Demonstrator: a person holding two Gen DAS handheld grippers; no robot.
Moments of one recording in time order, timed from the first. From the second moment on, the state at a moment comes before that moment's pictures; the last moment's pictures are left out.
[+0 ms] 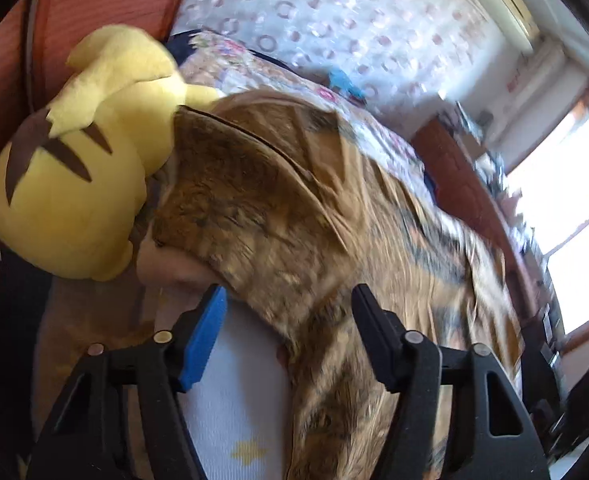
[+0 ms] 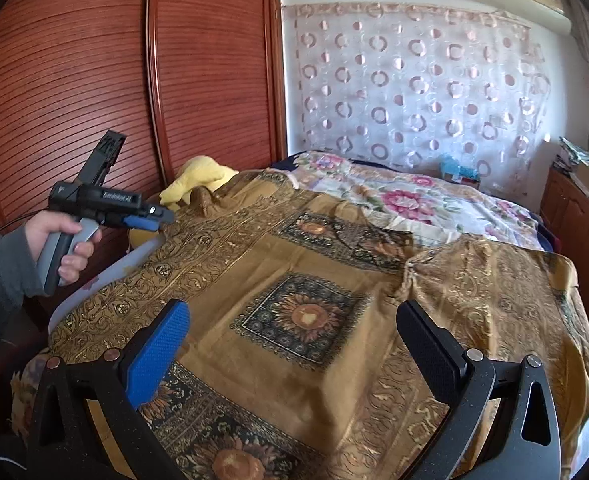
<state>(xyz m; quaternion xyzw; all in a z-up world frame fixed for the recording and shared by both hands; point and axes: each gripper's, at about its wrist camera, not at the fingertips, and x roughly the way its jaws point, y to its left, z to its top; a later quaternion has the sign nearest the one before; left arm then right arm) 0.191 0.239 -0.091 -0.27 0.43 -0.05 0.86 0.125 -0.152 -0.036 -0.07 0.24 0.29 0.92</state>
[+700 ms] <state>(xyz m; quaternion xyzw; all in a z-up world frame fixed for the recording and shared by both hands) 0.213 0.266 -0.091 -0.27 0.43 -0.02 0.86 0.118 -0.152 -0.040 -0.06 0.24 0.28 0.93</state>
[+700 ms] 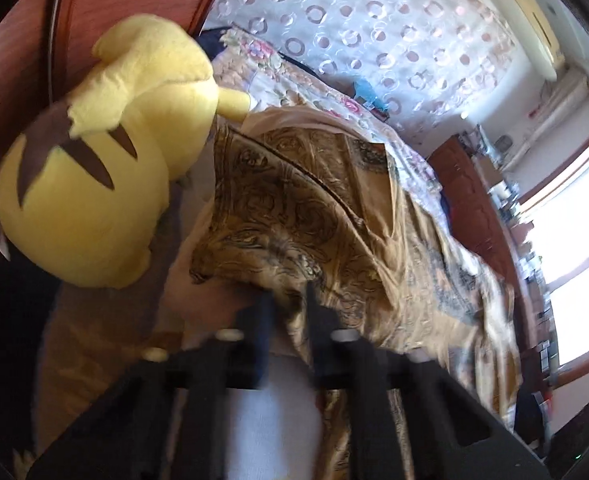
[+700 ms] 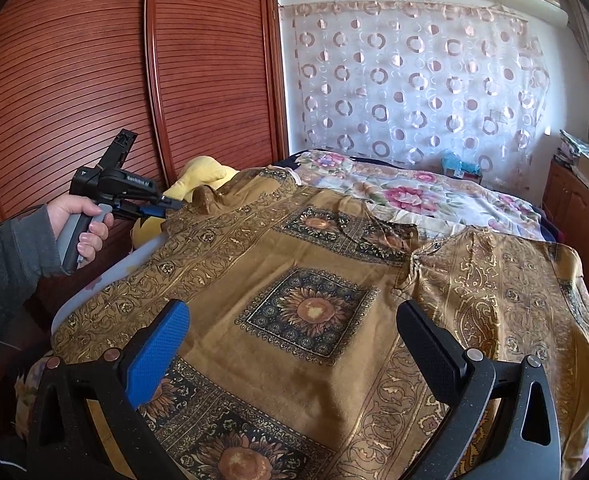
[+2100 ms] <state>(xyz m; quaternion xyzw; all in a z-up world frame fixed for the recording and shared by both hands) 0.122 0.144 -0.006 0.00 0.34 -0.03 0.94 0.145 -0.145 -0.040 -0.06 0.25 0.27 0.93</state>
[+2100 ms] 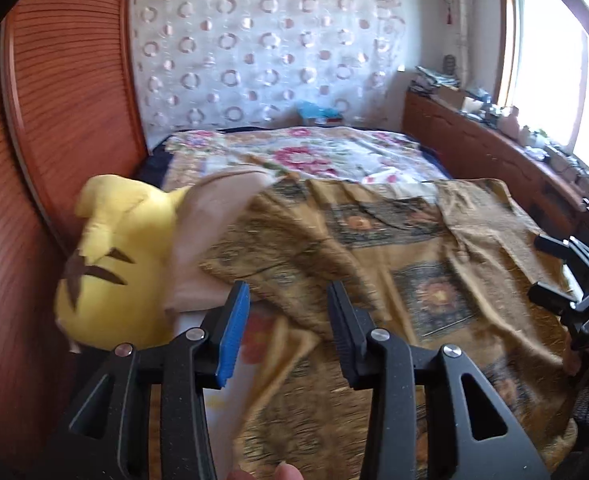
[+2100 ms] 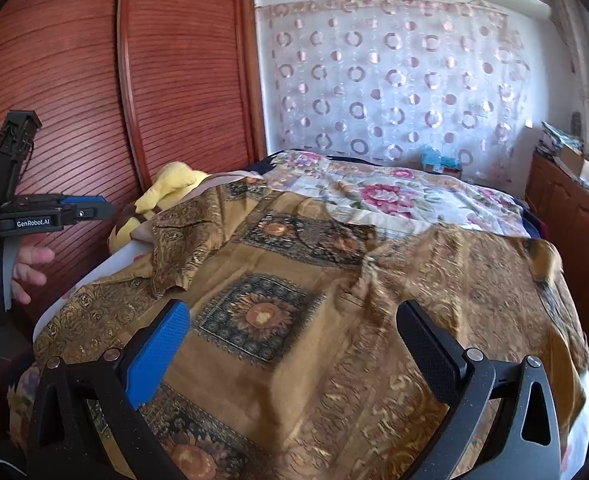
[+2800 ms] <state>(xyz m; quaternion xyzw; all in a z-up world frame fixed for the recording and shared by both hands) 0.074 0.183 -0.010 -0.05 0.33 -0.03 0.94 0.265 0.052 -0.071 -0.14 0.34 0.42 0.83</state>
